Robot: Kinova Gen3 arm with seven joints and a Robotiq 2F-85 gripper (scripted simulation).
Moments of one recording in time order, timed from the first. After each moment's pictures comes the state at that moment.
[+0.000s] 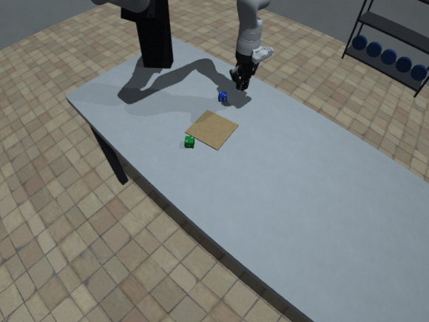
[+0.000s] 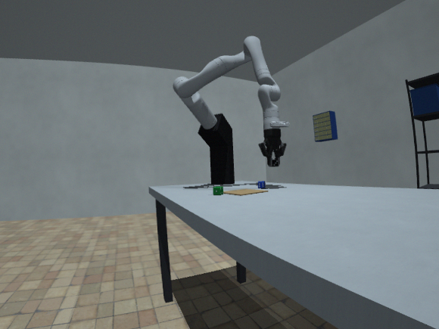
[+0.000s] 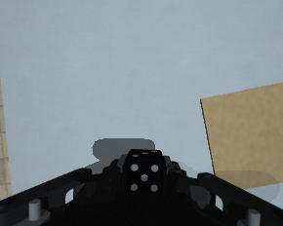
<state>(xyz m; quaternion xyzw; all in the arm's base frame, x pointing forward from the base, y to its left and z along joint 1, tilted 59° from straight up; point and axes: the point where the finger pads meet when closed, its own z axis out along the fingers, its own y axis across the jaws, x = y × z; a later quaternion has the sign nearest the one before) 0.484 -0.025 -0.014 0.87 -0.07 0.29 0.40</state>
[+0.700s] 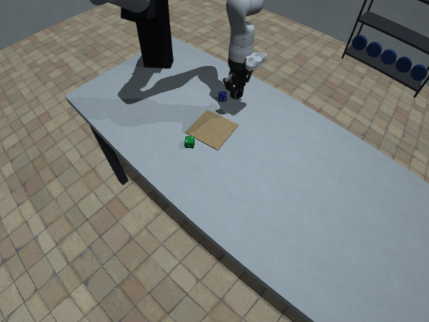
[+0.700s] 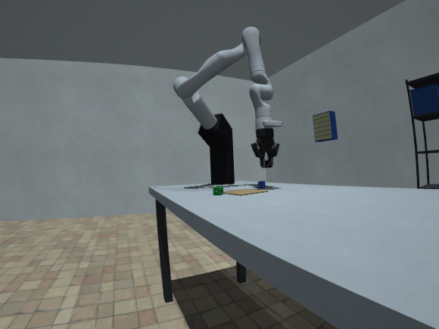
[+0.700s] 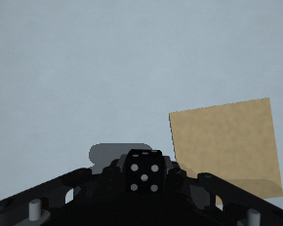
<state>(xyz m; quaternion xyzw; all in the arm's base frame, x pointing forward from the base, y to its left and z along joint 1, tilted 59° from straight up) 0.483 -0.057 0.024 0.86 -0.04 0.29 0.41</state>
